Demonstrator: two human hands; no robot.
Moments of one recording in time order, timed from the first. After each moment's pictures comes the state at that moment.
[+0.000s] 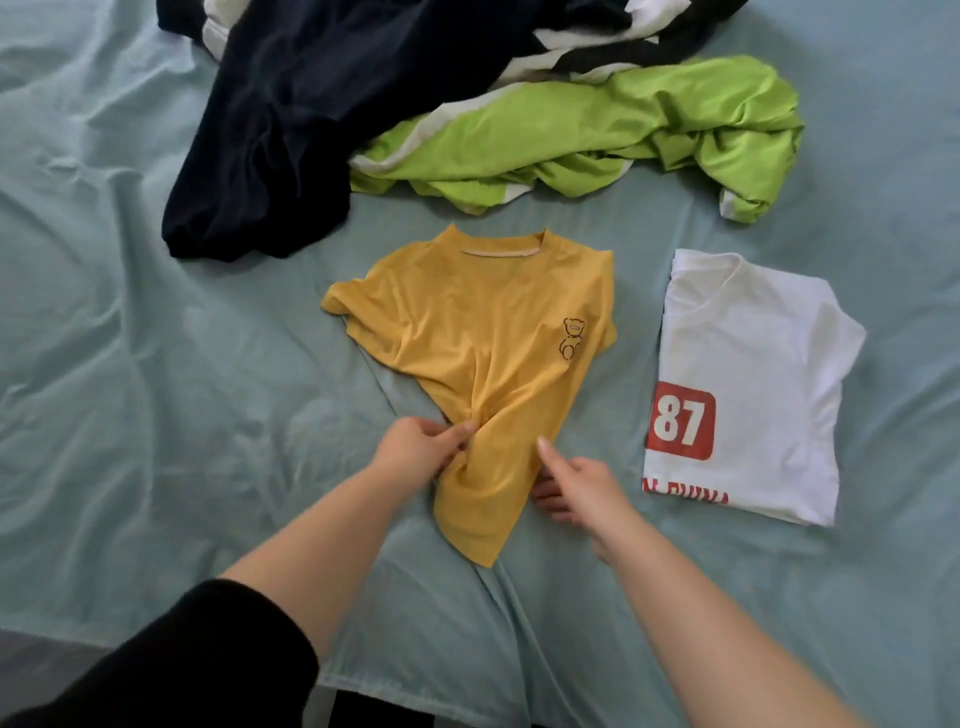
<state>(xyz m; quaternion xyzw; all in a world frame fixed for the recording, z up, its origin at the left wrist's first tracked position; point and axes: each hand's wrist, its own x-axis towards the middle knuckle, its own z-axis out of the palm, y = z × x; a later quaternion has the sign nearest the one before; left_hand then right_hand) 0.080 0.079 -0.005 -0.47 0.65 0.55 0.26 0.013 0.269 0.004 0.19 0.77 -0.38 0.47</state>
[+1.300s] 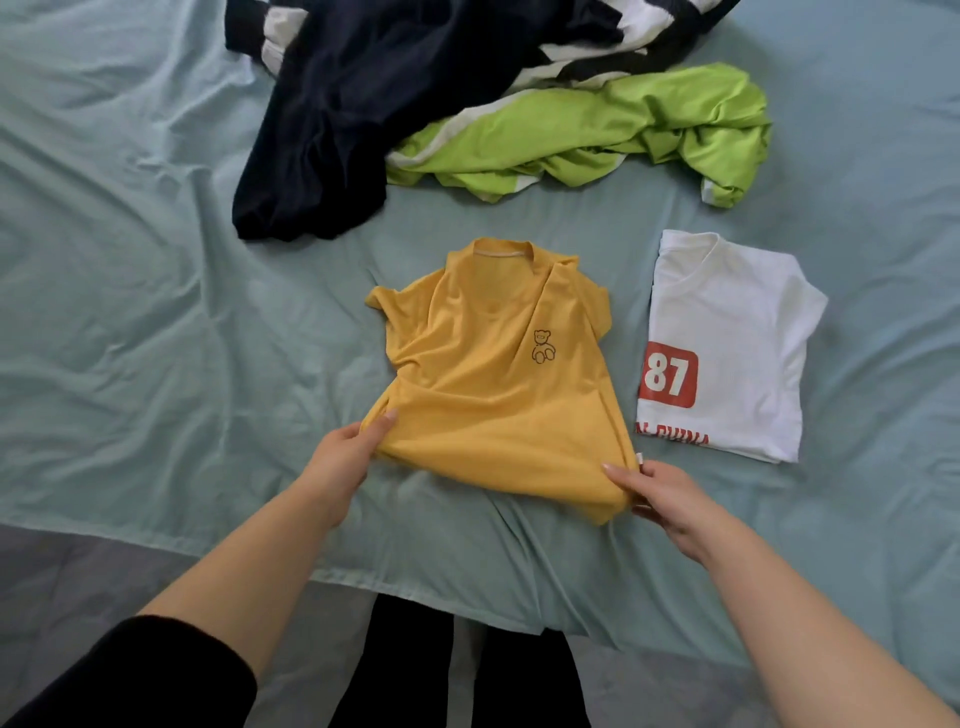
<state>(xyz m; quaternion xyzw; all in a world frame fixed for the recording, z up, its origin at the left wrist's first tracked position) 0.195 0.044 0.050 -0.57 0.49 0.65 0.15 0.040 0.369 0.050 0.19 0.74 -0.40 0.51</state>
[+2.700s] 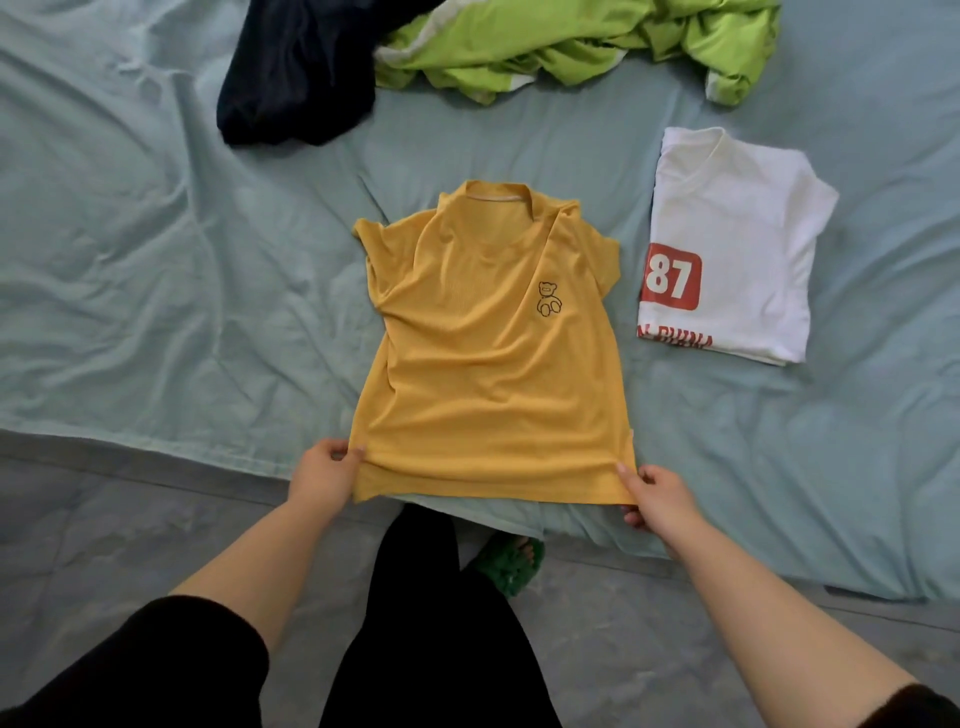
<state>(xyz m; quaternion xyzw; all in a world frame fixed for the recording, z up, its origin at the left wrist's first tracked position) 0.319 0.099 -0.004 -0.58 0.68 0.42 0.17 0.154 0.437 -0.008 0.20 0.84 -0.29 0.40</state>
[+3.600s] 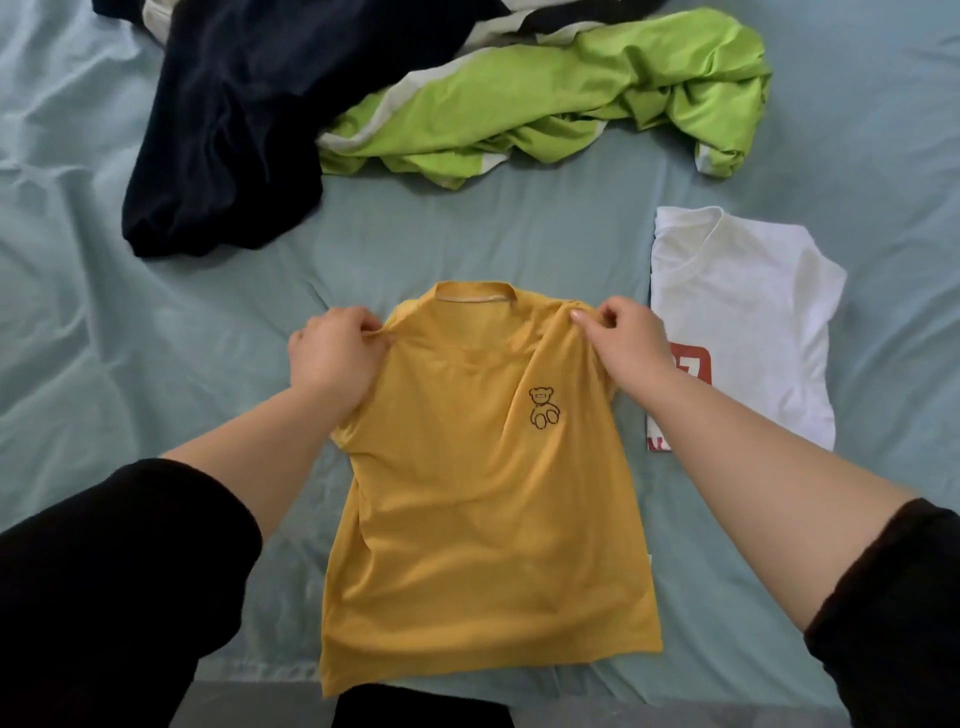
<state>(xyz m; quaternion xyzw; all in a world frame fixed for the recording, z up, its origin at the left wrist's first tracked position) 0.056 -0.010 -0.012 -0.34 0.89 0.27 0.11 -0.089 0.254 0.003 -0.01 0.94 -0.25 0.24</state>
